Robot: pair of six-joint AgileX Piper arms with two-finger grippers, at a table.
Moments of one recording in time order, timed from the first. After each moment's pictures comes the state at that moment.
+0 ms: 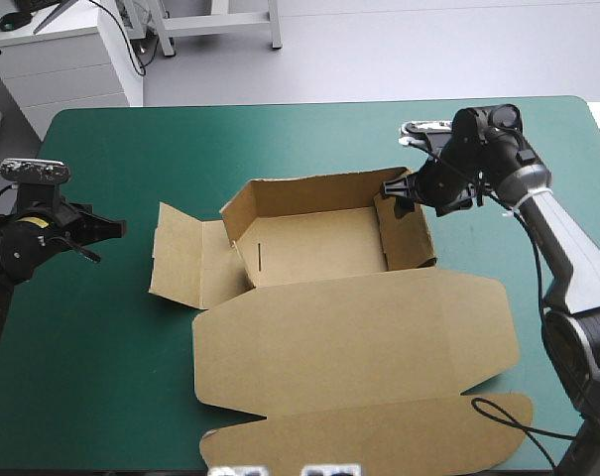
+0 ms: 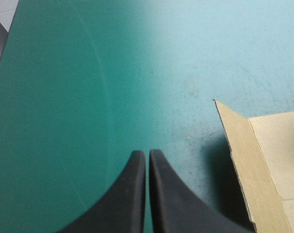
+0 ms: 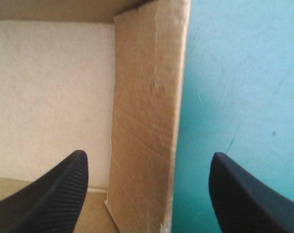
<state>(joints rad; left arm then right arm) 0.17 1.19 -1.00 -0.23 0.54 0.38 0.25 1.81 -1.72 0.14 1.24 0.05</state>
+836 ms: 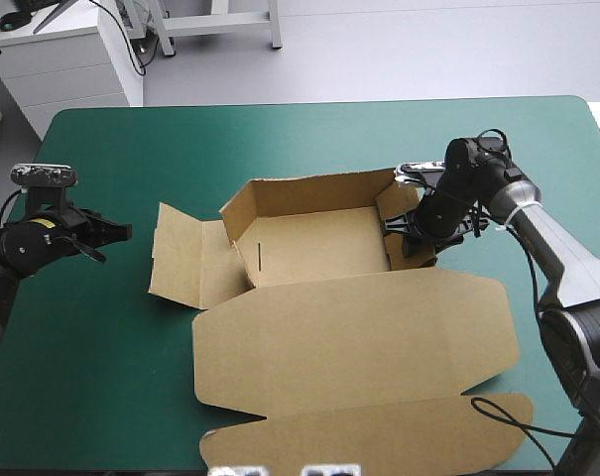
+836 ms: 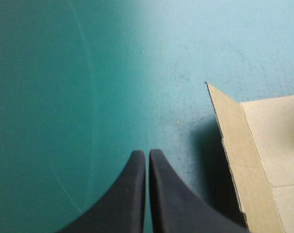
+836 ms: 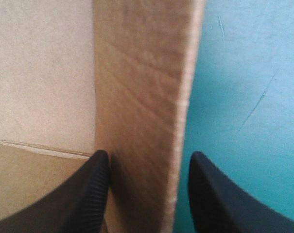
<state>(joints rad) 0.17 1.23 -1.00 -0.26 0.58 0.38 0.25 1.82 -1.54 0.18 1.22 -0.02</state>
